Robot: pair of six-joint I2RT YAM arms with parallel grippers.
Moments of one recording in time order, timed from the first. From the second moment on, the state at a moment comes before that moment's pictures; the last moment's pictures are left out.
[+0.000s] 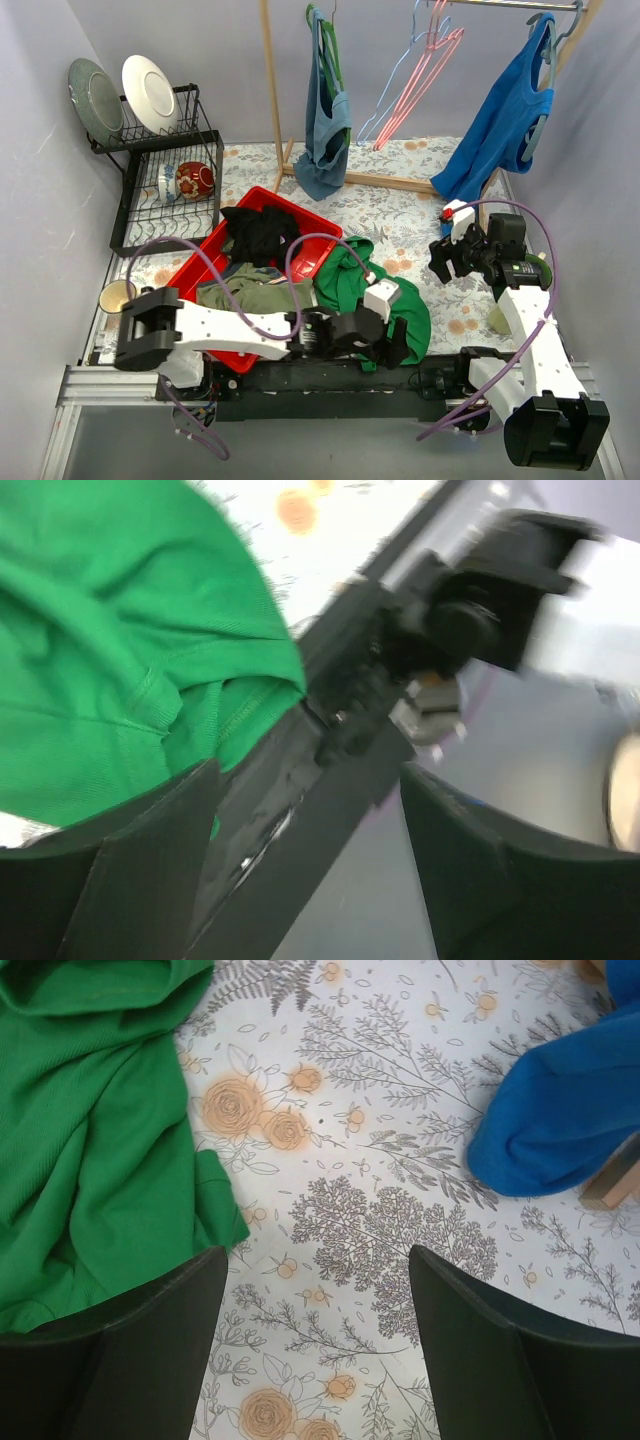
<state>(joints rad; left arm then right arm) -1.46 1.47 0.96 -0.02 -0.23 -0.76 0.00 0.90 0.73 -0.61 -0.46 -0.50</state>
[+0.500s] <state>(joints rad) -1.50 1.95 1.29 -0.16 -0.46 -1.25 -0.08 0.90 0.73 -0.56 -0.52 -0.42</state>
